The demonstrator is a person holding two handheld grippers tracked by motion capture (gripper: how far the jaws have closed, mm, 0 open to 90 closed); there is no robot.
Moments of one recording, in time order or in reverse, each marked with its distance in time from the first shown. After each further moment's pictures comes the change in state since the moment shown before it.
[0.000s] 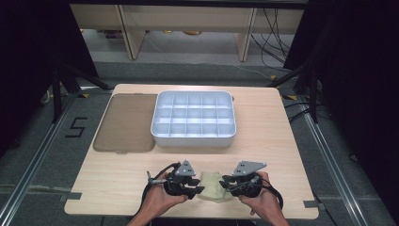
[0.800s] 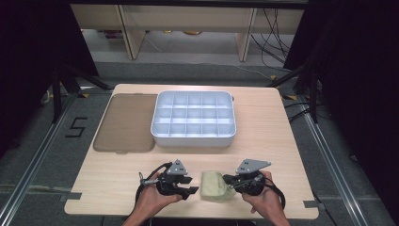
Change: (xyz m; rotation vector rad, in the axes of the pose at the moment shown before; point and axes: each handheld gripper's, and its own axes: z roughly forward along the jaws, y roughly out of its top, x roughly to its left) left arm 0.010 -0.010 -0.010 -0.006 0.024 -0.025; right arm -0.005 0.000 -0.008 -0.025 -0.003 0.046
